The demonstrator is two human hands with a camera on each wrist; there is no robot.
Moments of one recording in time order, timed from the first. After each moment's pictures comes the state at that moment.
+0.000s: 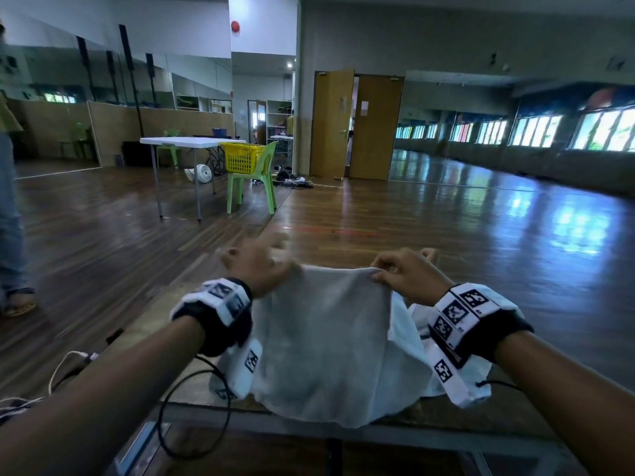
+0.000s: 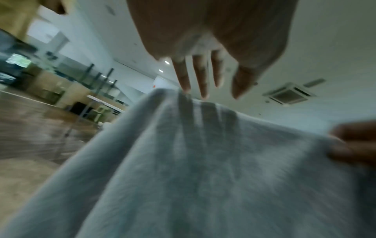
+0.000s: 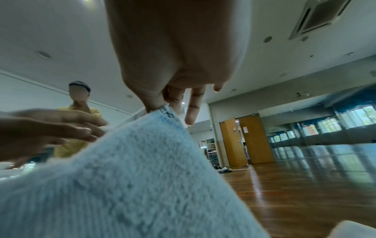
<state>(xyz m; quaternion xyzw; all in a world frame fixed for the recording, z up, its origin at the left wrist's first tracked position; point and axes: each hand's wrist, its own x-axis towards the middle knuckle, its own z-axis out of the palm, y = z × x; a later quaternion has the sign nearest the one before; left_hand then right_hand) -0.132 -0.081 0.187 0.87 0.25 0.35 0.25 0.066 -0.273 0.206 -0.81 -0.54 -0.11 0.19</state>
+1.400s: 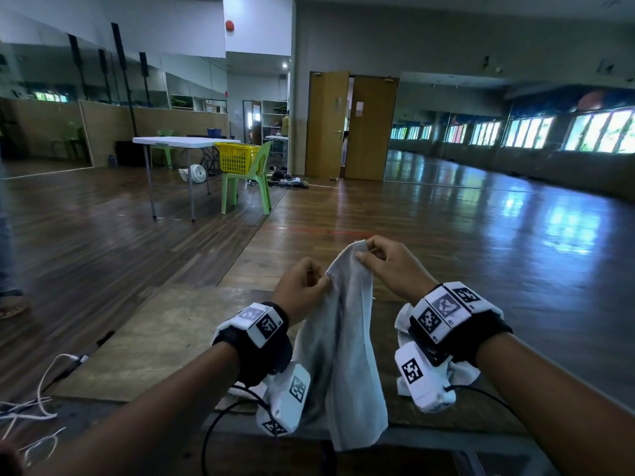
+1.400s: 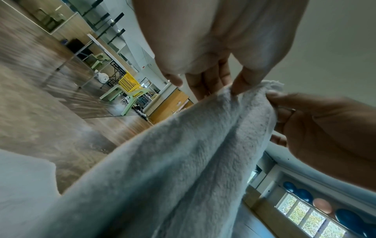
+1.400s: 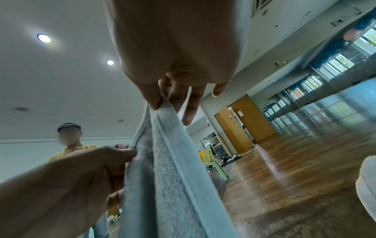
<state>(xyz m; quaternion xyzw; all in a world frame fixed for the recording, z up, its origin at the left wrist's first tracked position) -0.084 -0.141 0.158 0.80 0.18 0.34 0.45 0.048 -0.267 0.210 -0.75 -0.50 0.03 0.44</state>
